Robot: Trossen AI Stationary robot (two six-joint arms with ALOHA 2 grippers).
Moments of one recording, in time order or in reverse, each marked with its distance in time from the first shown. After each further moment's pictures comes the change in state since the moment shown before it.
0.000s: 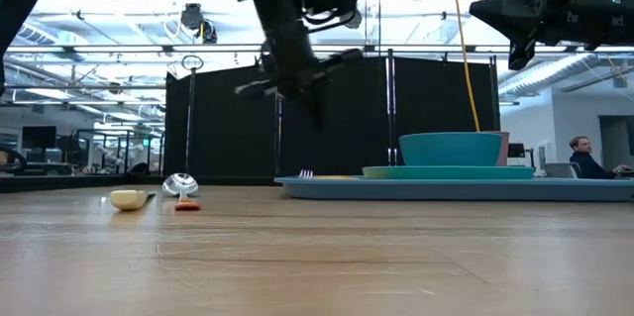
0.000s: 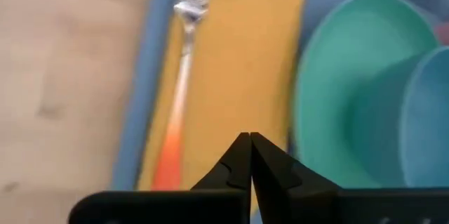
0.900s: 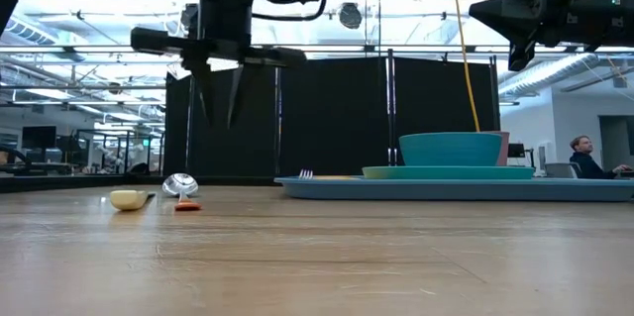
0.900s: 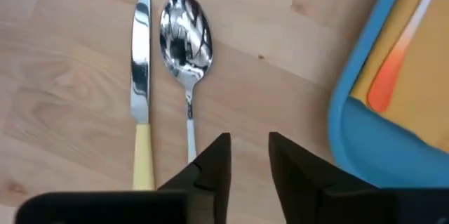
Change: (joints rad) left arm -0.201 -0.040 -0.005 -0.571 0.139 -0.480; right arm 0.000 0.002 0.000 -0.006 0.000 0.000
